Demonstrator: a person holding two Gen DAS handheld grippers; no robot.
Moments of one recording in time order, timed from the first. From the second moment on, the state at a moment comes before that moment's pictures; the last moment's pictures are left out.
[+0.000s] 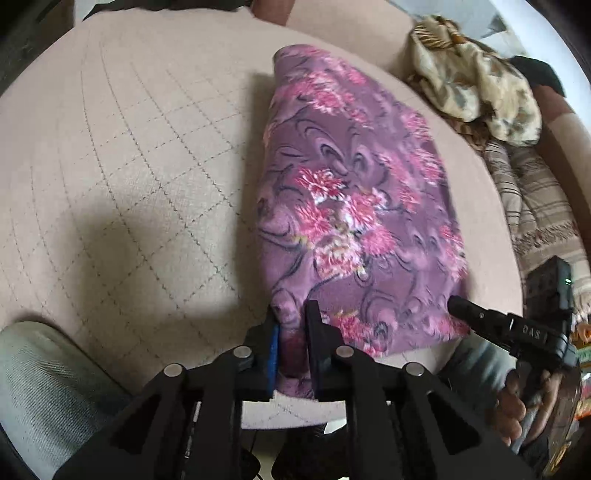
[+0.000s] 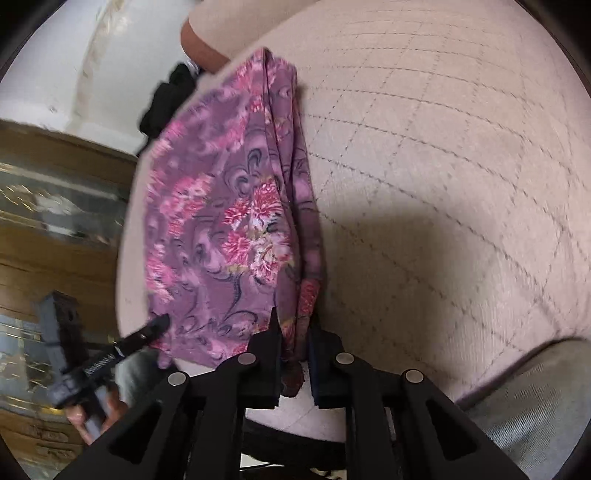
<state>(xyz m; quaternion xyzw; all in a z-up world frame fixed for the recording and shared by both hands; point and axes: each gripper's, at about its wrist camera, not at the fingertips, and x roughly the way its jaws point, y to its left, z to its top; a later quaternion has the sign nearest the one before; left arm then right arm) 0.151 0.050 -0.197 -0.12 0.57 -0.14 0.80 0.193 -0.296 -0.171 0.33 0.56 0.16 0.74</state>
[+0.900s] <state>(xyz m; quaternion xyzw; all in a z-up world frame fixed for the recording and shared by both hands) 0.203 0.084 -0.152 -0.17 0.52 -0.12 0.83 0.228 -0.323 -0.116 0.31 0.49 0.16 0.80</state>
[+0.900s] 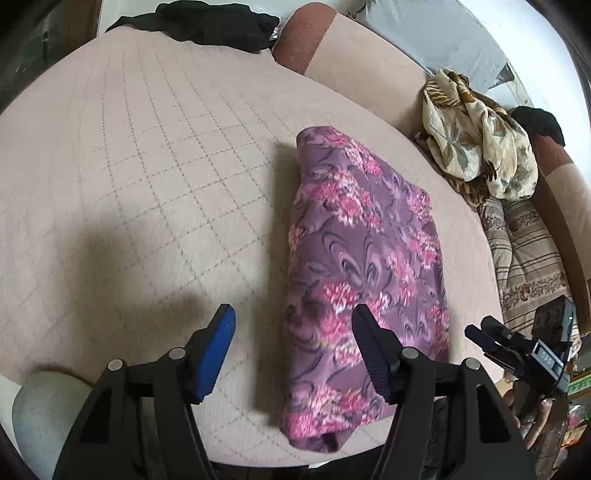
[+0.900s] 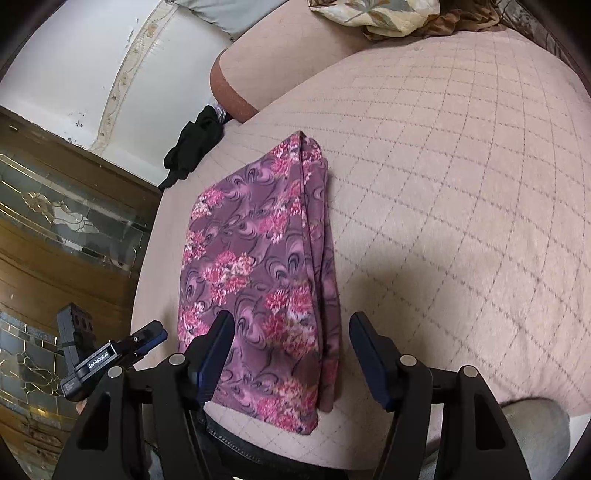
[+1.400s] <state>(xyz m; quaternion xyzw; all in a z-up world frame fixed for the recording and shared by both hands) 0.263 0.076 -0.196 -0.22 0.54 -0.15 0.80 0.302 -0.281 -0.154 0.25 0.54 0.14 0.79</state>
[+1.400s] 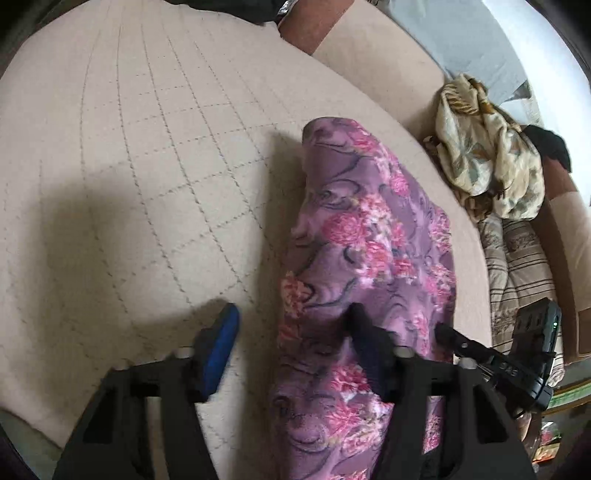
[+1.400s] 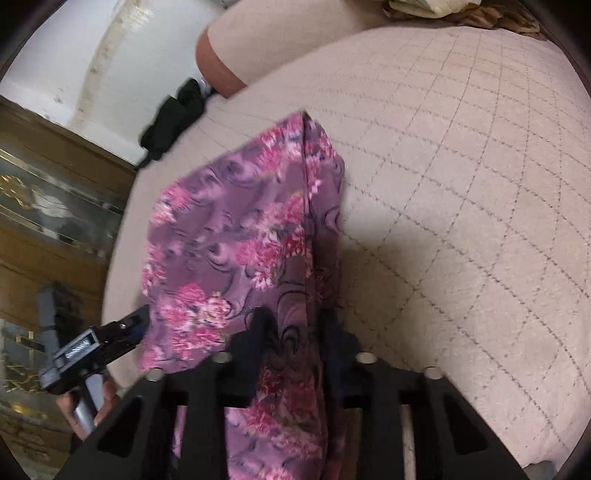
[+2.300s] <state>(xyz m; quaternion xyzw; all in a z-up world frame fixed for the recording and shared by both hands) 0.373 0.081 -0.161 -0.20 0.57 -0.12 0.79 0.404 -0.301 -0.141 0.33 0.53 0.16 0.76</state>
